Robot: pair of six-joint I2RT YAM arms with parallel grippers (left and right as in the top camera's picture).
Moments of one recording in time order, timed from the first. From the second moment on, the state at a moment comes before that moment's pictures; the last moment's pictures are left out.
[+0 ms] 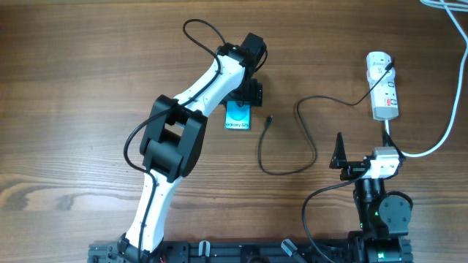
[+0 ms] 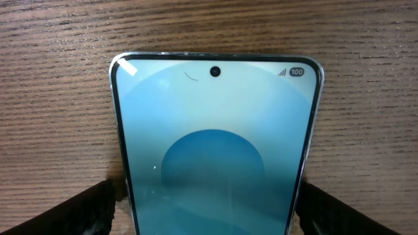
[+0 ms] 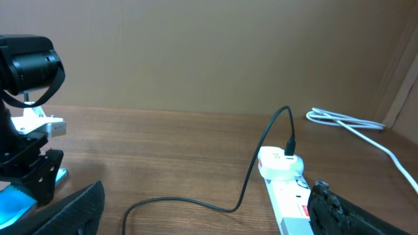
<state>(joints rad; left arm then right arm) -0.53 2.38 1.93 -1.04 -0.03 -0.45 0.04 0.01 0.01 0.00 0.03 -0.06</state>
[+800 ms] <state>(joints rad) -0.53 2.38 1.93 -1.04 -0.03 -0.45 0.04 0.01 0.01 0.00 0.03 -0.06</state>
